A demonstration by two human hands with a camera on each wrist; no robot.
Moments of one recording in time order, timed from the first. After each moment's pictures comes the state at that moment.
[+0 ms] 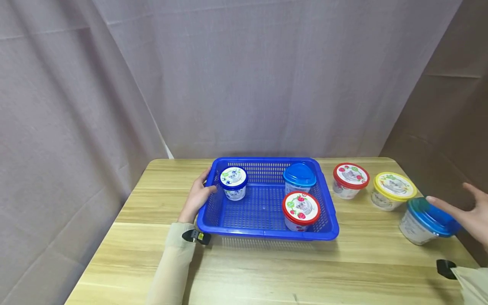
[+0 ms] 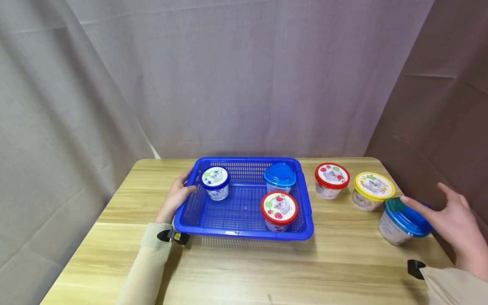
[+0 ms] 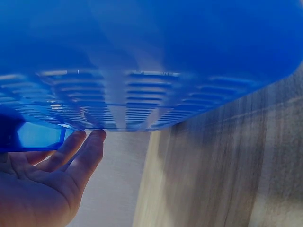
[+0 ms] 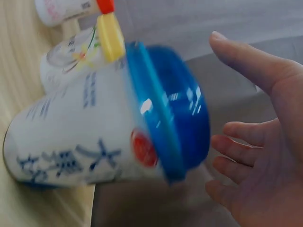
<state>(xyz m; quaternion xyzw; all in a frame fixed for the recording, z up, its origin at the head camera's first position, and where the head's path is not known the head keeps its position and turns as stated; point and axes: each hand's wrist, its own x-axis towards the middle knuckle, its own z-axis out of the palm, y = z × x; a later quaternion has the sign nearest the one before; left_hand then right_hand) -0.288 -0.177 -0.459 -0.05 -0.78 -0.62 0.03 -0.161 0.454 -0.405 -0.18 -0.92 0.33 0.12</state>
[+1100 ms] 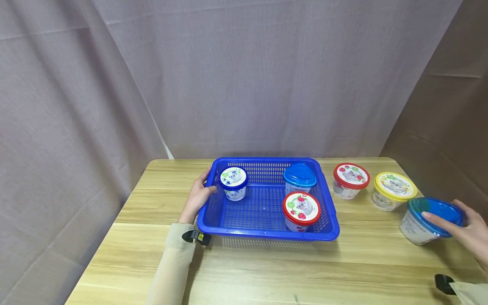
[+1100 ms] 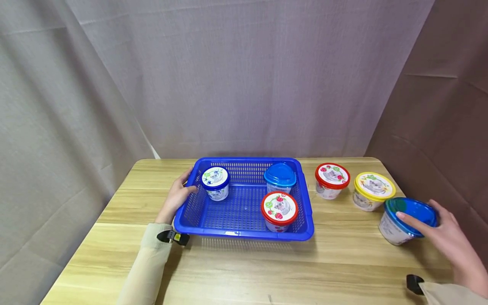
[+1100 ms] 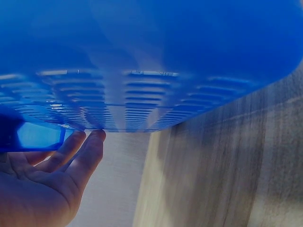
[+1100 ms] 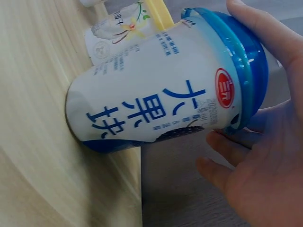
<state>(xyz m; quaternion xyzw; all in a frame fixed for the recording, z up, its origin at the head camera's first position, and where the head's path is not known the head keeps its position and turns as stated) -0.284 -0.174 -0.454 -0.04 -0.78 -0.62 0.03 -0.155 0.474 -0.444 -0.16 -0.90 0.41 0.02</state>
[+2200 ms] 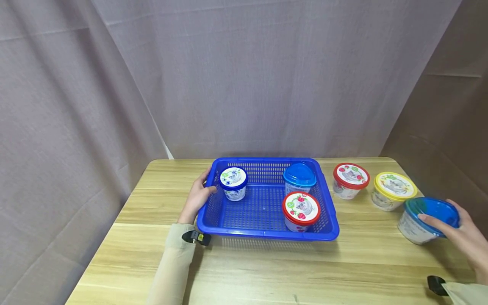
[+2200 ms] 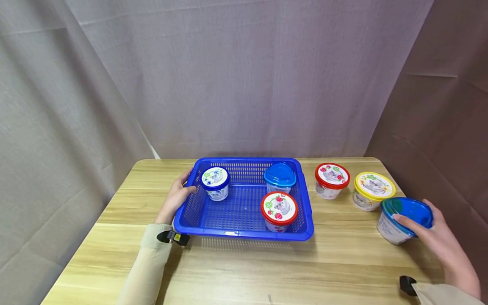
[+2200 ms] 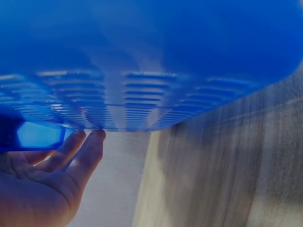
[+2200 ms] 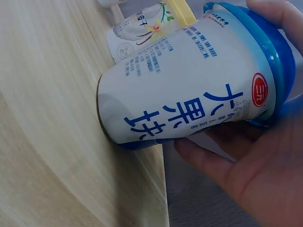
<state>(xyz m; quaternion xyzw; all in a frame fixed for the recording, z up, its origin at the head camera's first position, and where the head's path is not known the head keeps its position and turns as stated) -0.286 -0.176 -0.459 -0.04 -0.78 -0.62 0.04 -0.155 0.456 -0.448 -0.20 -0.88 0.43 0.00</state>
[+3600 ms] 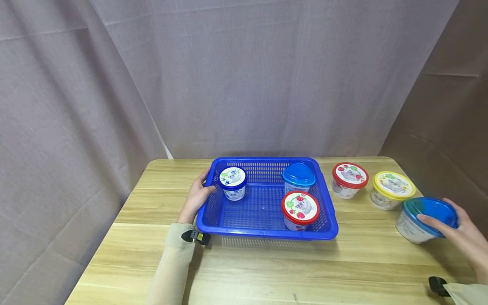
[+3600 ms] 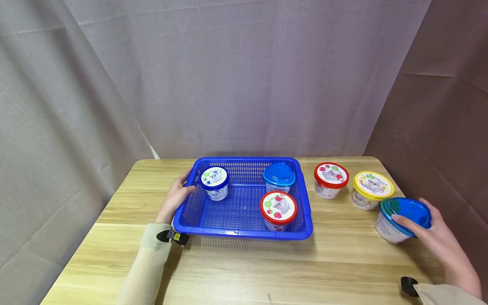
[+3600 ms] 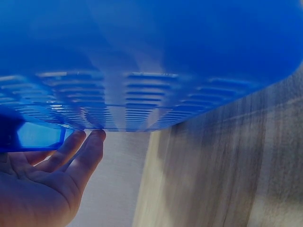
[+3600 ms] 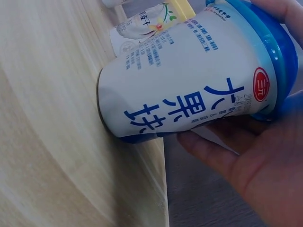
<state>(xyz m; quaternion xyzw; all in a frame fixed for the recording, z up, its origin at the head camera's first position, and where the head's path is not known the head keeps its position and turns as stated) -0.276 -0.173 -0.439 -0.04 -0.79 -0.61 0.02 -0.152 0.463 -0.452 -0.17 -0.89 0.42 0.02</state>
